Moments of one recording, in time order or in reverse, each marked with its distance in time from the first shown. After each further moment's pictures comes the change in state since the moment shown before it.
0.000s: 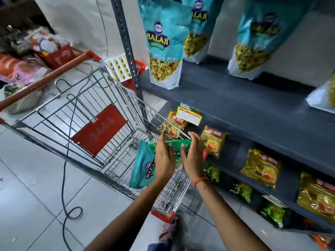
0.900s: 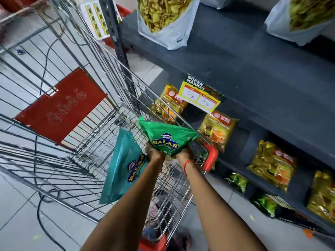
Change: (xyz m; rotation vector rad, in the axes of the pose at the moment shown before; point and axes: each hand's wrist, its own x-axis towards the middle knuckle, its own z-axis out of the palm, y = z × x) left_hand 0.073 -0.157 0.120 -0.211 -0.038 -0.894; right_hand 0.032 0.129 0.134 -0.097 -0.695 0.797
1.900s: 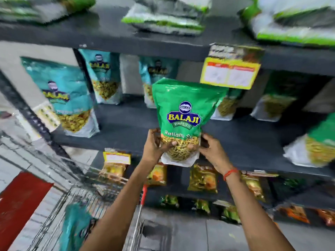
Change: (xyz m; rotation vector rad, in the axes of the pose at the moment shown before) left_hand -0.283 0.204 0.058 -0.013 -0.780 0.911; right_hand -0.209 0.073 -0.341 0.538 0.538 -0.678
